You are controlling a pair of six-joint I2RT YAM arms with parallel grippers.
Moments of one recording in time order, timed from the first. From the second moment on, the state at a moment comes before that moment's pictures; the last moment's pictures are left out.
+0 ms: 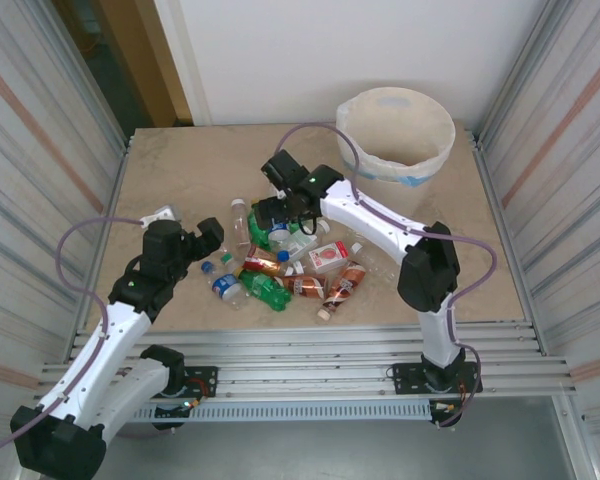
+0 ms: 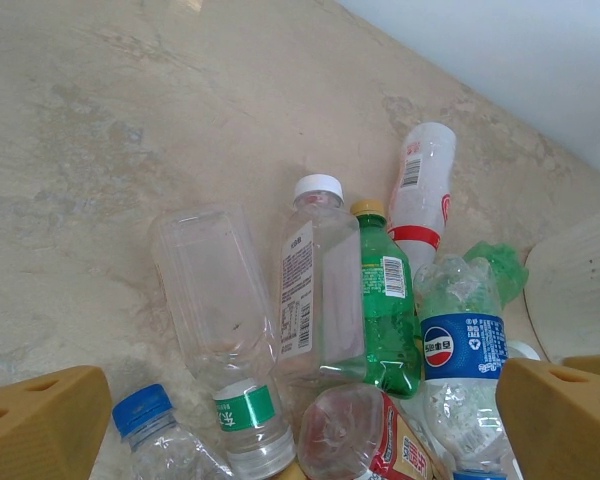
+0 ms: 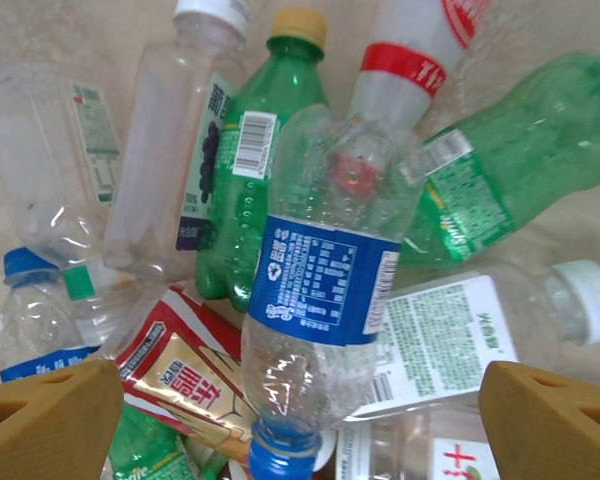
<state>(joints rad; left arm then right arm) -0.31 0.80 0.67 -0.42 -0.17 -0.66 0.82 2.02 1.90 -0.93 0.05 0.46</state>
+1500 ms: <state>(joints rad) -0.31 0.85 0.67 -0.42 -0.15 -0.66 0.78 2.21 1.90 -0.86 -0.02 0.50</state>
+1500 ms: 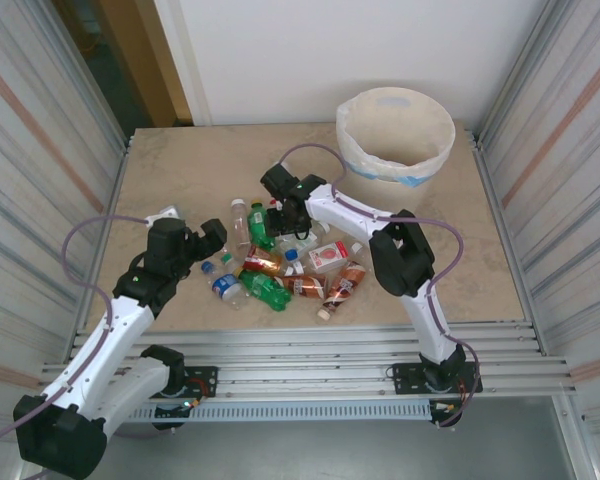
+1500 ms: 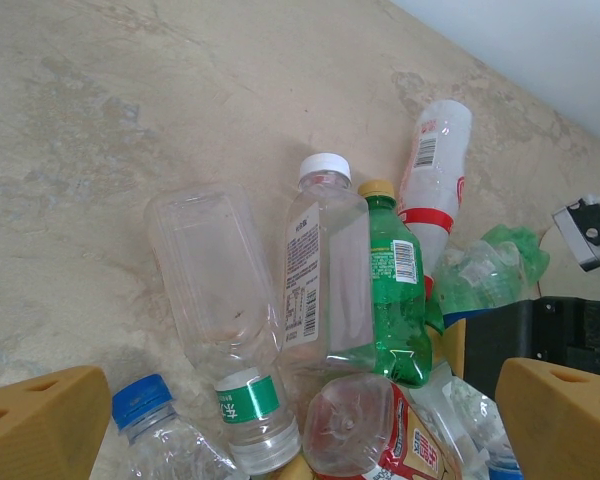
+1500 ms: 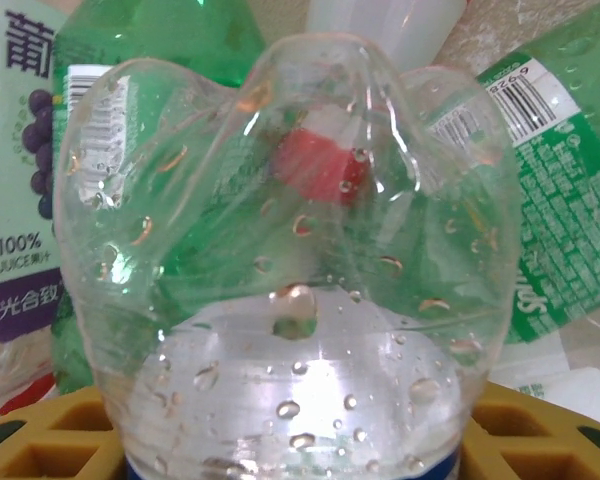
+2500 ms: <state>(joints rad) -0.30 0.83 0.67 -0.42 -0.15 -0.66 0.25 1.77 2.24 -1.06 0.00 0.16</state>
